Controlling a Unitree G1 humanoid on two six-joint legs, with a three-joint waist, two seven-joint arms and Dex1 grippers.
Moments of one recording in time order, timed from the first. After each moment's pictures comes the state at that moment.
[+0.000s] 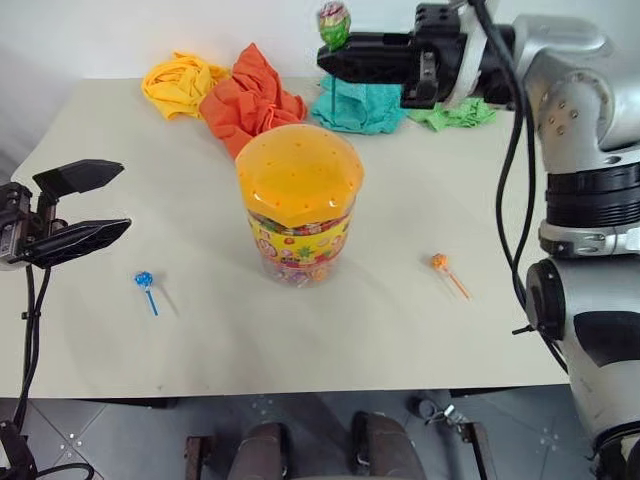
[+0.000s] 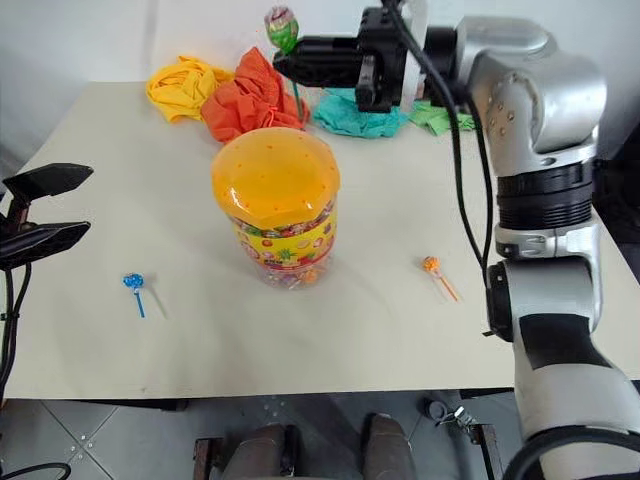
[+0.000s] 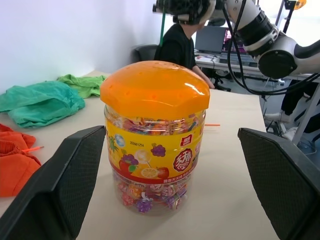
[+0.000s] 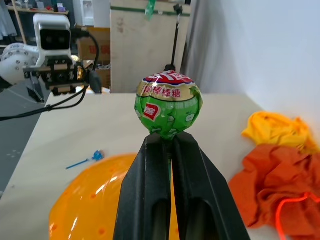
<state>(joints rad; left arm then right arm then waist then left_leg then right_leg) -0.43 0.99 0.54 0.12 -0.86 0.50 -1.41 -1.39 -0.57 0.05 0.27 0.53 0.75 1.14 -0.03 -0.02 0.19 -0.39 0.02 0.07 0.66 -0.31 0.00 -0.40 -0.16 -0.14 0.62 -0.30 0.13</state>
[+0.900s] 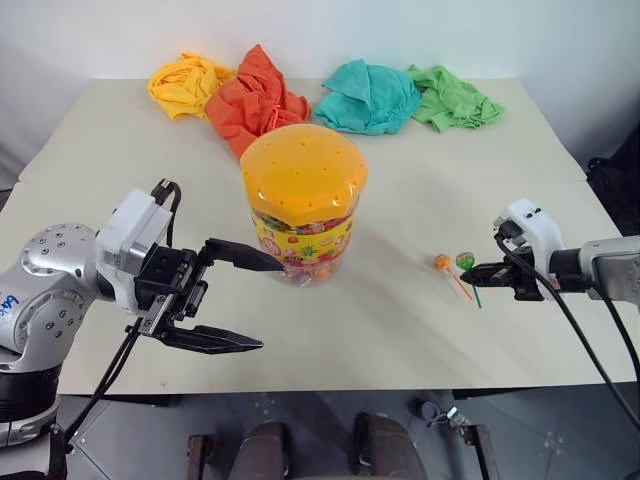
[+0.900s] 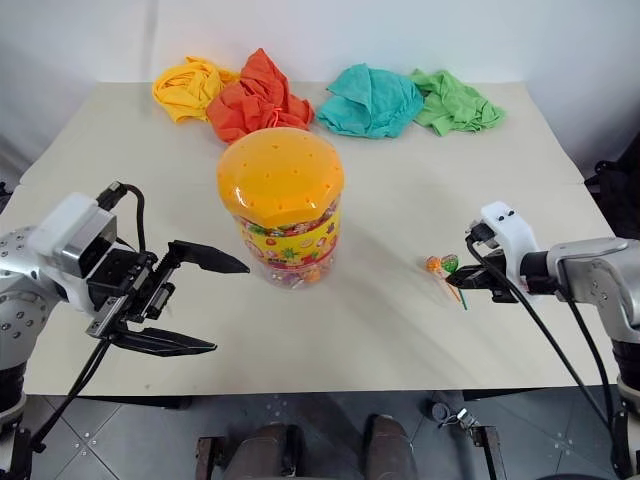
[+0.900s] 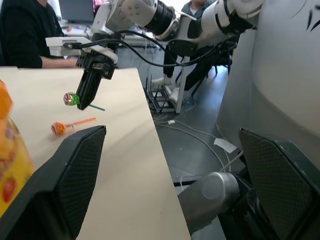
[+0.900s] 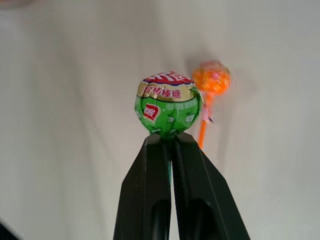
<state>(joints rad) -0.40 0.89 0.19 -0.38 -0.92 0.62 -1.32 -0.54 -0.99 -0.08 -0.24 0.56 1.42 0.78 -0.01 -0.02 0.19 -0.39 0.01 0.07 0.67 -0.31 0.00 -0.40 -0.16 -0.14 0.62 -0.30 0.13</state>
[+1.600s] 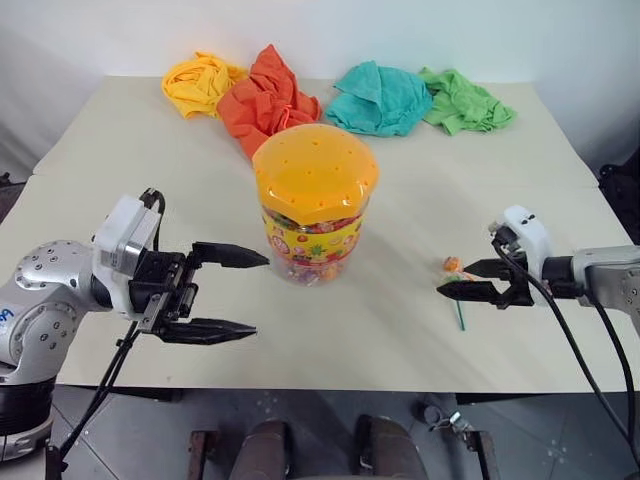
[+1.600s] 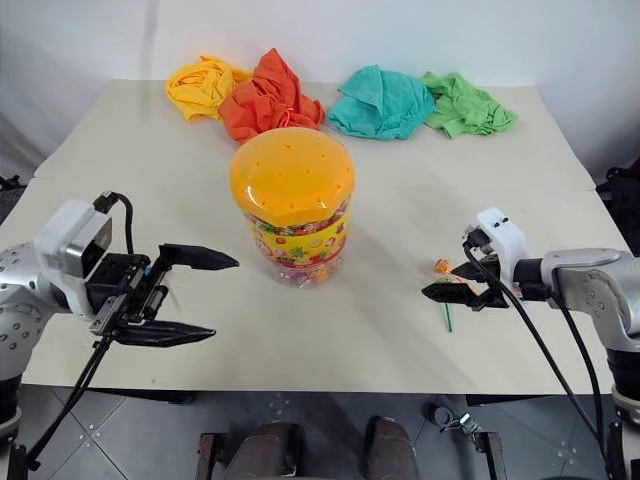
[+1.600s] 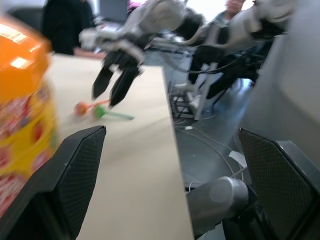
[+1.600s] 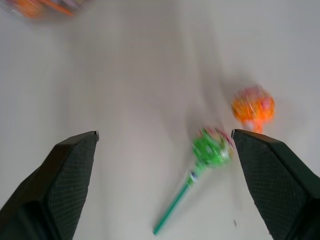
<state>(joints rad) -0.33 0.89 0.24 -0.31 -0.90 0.63 -1.24 -0.53 -0.98 -0.10 -0.24 0.65 1.28 0.86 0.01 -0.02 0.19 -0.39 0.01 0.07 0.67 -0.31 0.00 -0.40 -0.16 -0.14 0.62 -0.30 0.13</state>
